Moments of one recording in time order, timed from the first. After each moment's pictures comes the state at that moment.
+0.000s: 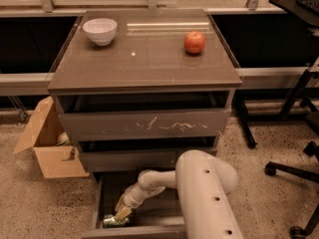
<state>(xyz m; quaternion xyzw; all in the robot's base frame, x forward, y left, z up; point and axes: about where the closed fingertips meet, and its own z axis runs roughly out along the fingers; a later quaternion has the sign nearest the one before) 0.533 0.178 0.167 -0.66 0.66 0.30 0.20</state>
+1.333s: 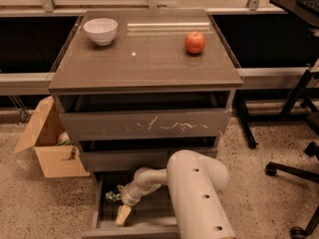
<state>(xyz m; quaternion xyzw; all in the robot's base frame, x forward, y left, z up) 0.543 0.189 0.155 -0.67 0.65 0.29 0.18</state>
